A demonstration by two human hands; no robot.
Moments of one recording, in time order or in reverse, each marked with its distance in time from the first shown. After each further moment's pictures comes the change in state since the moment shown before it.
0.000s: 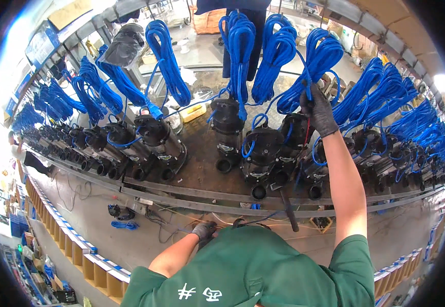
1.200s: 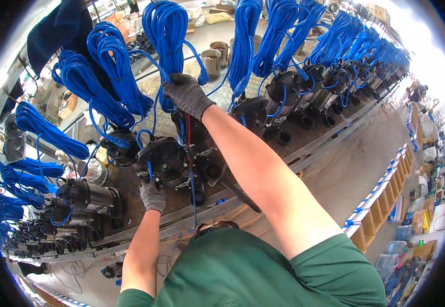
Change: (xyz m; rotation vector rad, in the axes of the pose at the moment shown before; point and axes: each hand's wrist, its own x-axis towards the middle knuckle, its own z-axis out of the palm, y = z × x) left_hand 0.209 0.038 -0.253 -0.673 0.776 -0.300; right_hand 0.029 0.043 0.001 -0.278 0.031 -0.266
